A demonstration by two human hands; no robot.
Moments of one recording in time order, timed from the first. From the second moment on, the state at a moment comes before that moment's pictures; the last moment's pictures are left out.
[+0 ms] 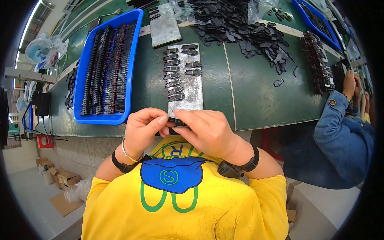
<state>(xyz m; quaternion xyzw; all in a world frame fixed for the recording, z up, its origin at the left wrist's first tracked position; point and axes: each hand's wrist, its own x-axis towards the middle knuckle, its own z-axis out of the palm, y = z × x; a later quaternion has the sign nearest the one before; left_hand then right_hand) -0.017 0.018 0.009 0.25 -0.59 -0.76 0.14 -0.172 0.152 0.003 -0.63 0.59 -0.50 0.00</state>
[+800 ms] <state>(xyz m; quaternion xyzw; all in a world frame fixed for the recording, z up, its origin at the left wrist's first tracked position) -0.002 -0.002 0.022 -0.21 -0.89 -0.18 0.35 -0.191 0.146 0.004 -0.61 0.65 -0.46 0.00</state>
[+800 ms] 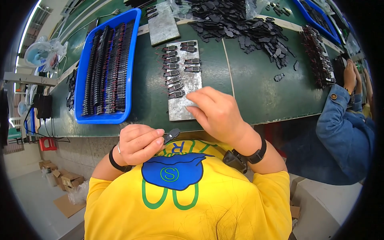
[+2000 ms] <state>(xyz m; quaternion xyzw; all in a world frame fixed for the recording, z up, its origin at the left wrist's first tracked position) 0.012 -0.007 -0.013 0.11 -0.63 -0.75 0.16 -0.347 0.164 0.023 -0.59 0.78 -0.23 -0.03</state>
